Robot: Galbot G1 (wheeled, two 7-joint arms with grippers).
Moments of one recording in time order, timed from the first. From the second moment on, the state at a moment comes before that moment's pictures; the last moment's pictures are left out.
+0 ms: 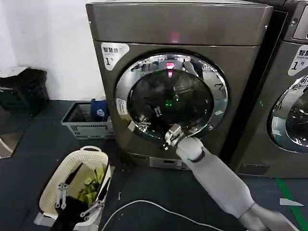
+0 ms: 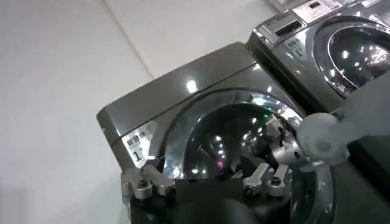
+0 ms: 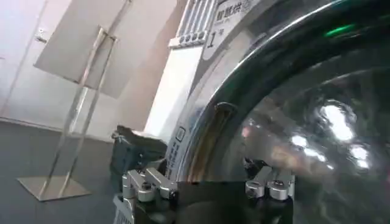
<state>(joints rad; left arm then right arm) 1.81 -1.51 -0.86 -2.31 0.10 -0.64 0.38 -0.29 1.32 -0.27 1.26 0.38 0.13 -0.20</state>
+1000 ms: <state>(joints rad) 1.82 -1.52 -0.88 -2.31 0.10 -0.65 0.38 -0.19 1.45 -0.27 1.07 0.38 0.23 -0.38</state>
